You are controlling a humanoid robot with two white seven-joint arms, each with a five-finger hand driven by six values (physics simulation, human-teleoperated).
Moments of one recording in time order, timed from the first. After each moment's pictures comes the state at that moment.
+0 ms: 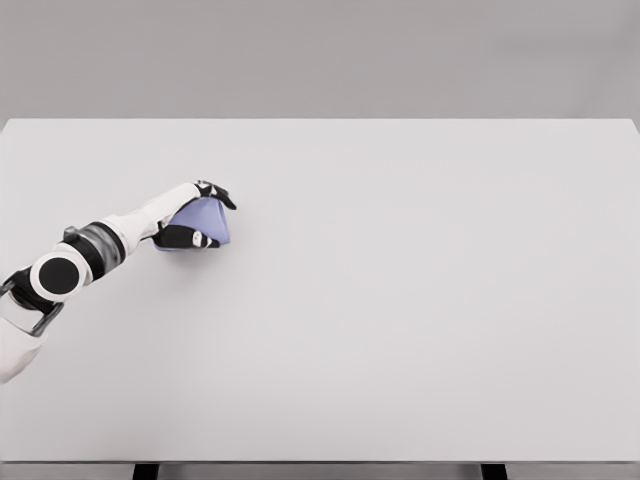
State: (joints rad) left arm -0.42 0.67 -0.61 -1.65 0.00 0.27 -0.27; right arm -0.01 0.00 -0.08 -0.01 0.08 -0.06 0.07
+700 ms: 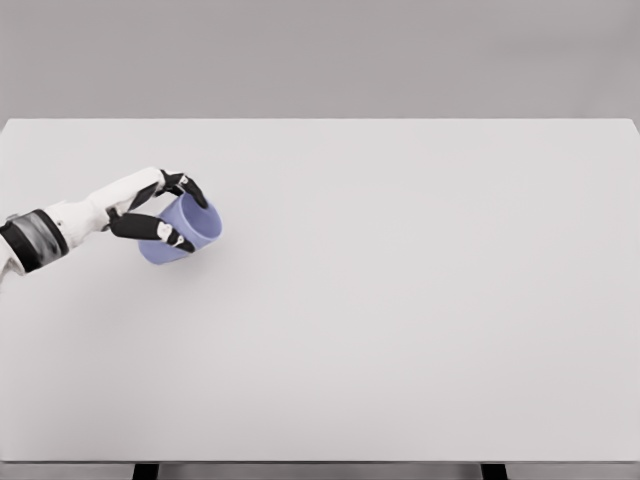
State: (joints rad) left arm -0.43 0.83 -0.58 -1.57 0.37 -0.03 -0.39; right arm -0.01 0.00 -0.08 -0.01 0.08 -0.06 0.07
